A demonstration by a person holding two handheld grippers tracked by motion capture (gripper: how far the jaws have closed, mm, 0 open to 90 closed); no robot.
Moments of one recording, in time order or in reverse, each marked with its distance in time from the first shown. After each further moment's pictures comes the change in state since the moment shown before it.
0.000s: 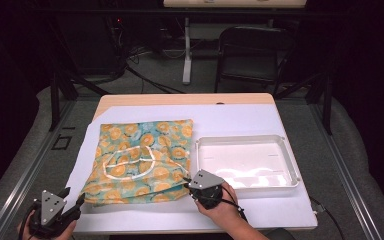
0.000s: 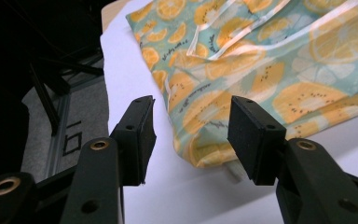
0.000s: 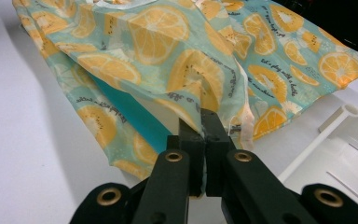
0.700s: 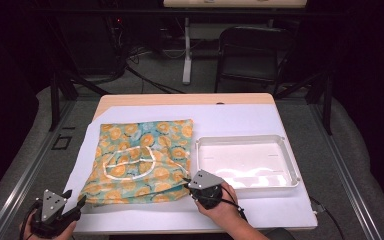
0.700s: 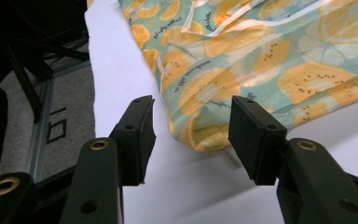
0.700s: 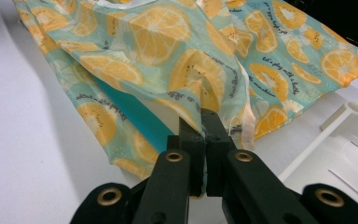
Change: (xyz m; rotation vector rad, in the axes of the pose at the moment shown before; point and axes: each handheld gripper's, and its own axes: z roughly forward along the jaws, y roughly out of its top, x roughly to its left) left arm 0.006 -0.009 0.010 0.041 -0.055 -0.031; right arm 0.000 -0.001 0.001 0.010 0.003 -0.004
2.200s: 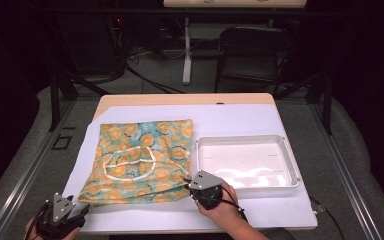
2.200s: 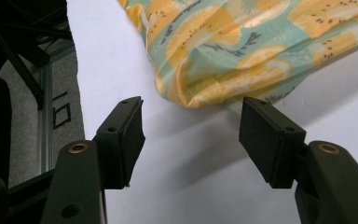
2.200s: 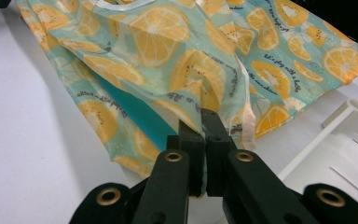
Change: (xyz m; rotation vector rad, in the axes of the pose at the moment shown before) left arm -0.005 -0.013 0.015 0.114 0.006 0.108; right arm 0.000 -0.002 0.000 0.005 0.004 -0.003
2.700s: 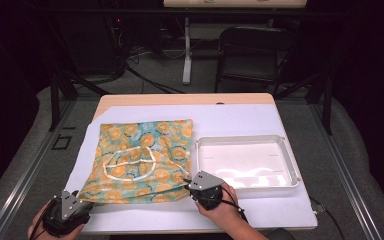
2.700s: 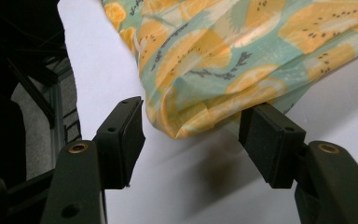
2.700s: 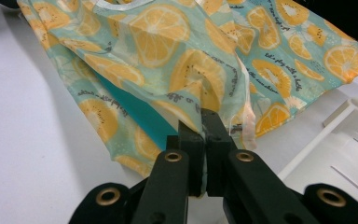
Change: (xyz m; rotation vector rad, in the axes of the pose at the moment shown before) left arm -0.005 0.010 0.008 -0.021 0.017 0.095; right arm 0.001 -0.001 0.000 -0.001 -0.001 0.003
